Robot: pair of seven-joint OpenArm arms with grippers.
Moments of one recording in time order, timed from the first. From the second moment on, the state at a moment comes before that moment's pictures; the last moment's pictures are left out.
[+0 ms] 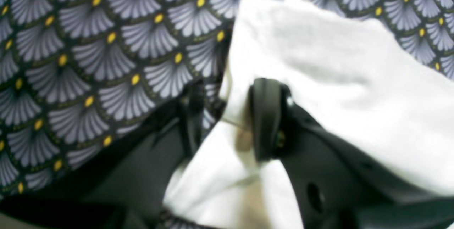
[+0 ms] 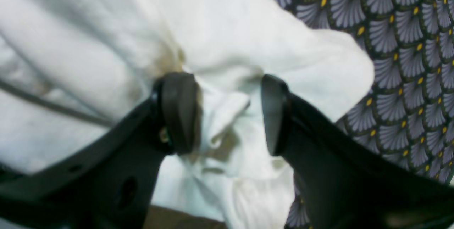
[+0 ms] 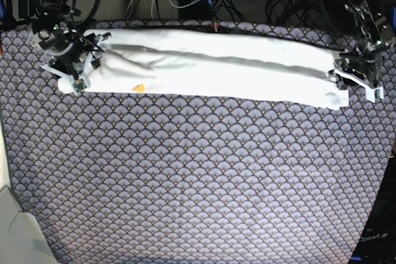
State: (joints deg) left arm 8.4 -14.4 -32.4 78.3 -20.8 -22.3 36.7; right arm -16.8 3.2 21.8 103.9 -7.7 40.1 -48.3
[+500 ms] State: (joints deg) left arm 7.3 -13.4 -32.4 73.9 -23.2 -22.9 33.0; right arm -16.9 3.9 21.8 103.9 -7.5 40.1 -48.2
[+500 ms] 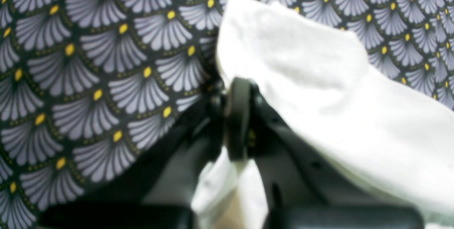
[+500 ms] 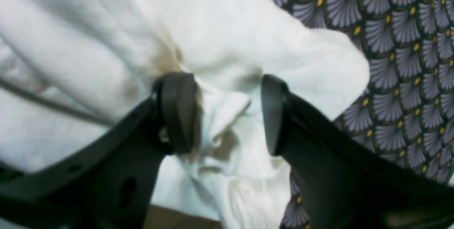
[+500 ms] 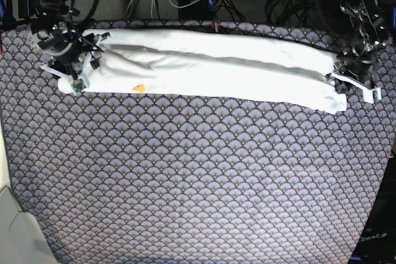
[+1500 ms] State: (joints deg) left arm 12.9 -0.6 0.6 109.5 -19.6 -22.1 50.0; right arm -16.8 4.0 21.8 103.9 -7.5 40.1 -48.4
